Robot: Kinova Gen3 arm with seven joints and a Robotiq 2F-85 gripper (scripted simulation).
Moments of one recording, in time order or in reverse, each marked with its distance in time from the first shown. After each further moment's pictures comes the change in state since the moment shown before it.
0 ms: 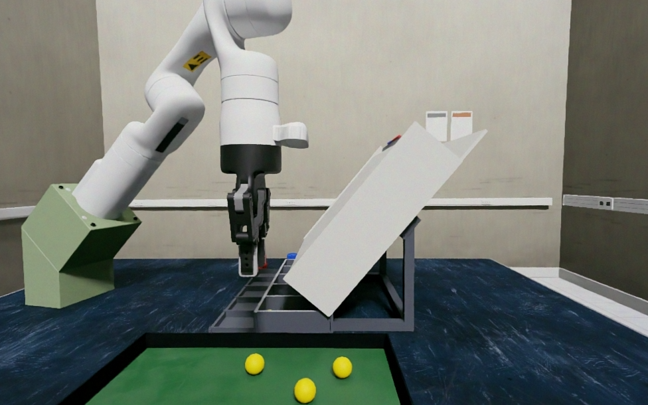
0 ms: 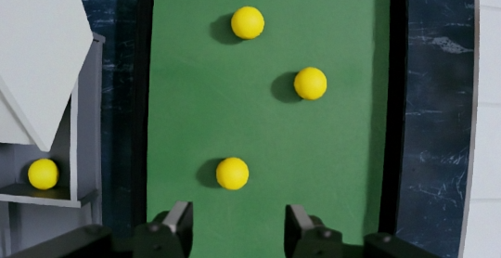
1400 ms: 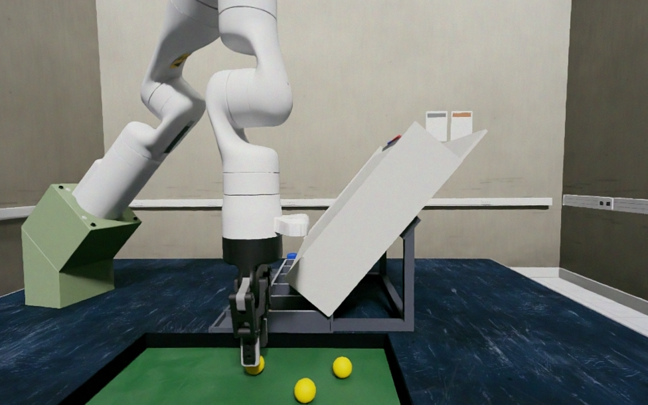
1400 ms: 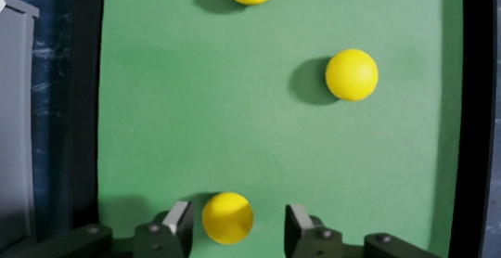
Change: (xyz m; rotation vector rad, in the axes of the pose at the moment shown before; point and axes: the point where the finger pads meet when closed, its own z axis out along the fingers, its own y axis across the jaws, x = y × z) arm 0.001 -0.001 0.111 0.005 0.006 0.003
